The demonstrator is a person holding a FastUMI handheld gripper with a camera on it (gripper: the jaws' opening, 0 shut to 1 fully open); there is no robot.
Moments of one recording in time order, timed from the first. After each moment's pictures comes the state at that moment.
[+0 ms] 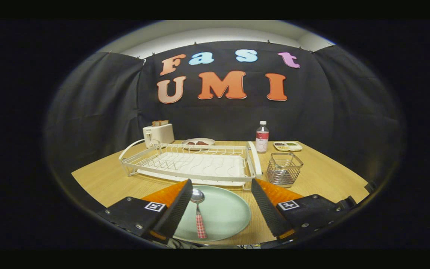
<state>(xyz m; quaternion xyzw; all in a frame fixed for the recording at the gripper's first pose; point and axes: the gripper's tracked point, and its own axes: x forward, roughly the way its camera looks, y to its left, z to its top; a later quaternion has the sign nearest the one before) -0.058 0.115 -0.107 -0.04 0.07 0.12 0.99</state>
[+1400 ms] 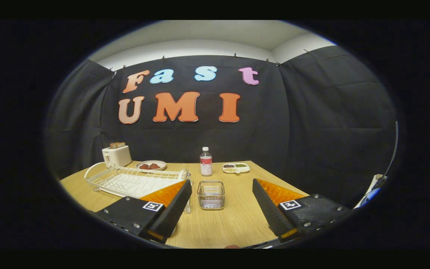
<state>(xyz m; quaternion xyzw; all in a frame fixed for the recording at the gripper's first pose) -0.042 -0.027 -0.019 -0.03 -0.01 -0.01 1.00</state>
